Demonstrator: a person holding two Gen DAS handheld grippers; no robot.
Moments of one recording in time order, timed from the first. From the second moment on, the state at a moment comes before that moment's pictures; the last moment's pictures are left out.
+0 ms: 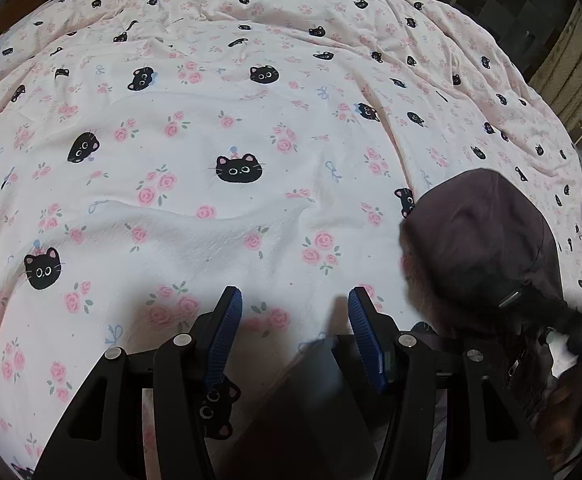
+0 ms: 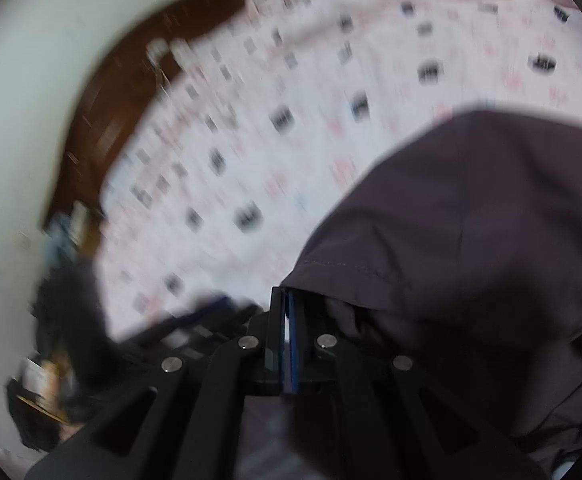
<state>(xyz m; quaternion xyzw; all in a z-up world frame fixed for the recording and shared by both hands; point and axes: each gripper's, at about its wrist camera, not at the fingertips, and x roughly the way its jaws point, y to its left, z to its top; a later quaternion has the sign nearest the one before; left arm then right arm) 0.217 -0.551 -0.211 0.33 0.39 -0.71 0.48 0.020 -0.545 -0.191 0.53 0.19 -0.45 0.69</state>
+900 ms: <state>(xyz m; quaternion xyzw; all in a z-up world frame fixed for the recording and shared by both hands) 0.160 -0.563 -0.225 0.34 0.33 -0.74 0.48 -0.119 -0.472 -0.182 0.51 0.22 -0.60 0.58</state>
